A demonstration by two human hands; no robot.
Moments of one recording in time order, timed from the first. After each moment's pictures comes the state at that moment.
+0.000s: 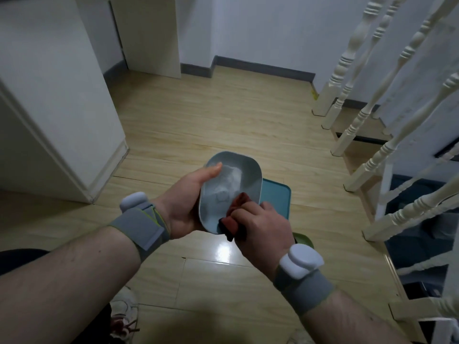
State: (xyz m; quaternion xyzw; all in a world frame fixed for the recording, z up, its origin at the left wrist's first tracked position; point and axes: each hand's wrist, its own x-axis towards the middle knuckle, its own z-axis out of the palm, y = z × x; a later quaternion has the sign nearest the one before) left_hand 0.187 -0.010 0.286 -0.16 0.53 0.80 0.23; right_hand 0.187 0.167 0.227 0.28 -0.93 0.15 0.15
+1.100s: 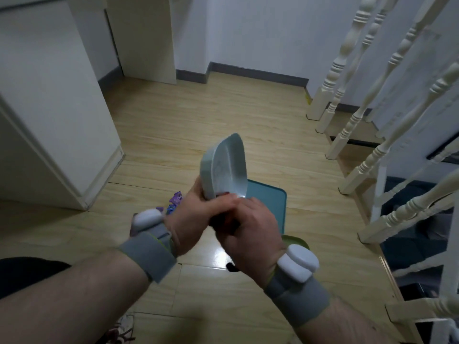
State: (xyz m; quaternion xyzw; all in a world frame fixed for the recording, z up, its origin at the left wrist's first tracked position) left_hand 0.196 0.016 0.280 -0.07 0.55 0.82 0.09; right_hand 0.196 0.145 0.259 0.28 -0.88 0.32 0.20
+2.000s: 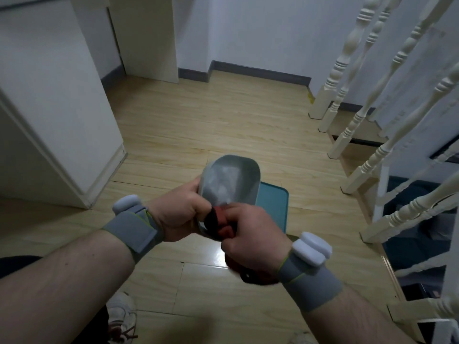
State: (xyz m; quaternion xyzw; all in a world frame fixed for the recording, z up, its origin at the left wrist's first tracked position) left_hand 0.190 -0.015 0.284 -0.05 0.60 0.76 0.25; right_hand 0.194 0.148 0.288 0.25 -0.92 0.27 -0.14
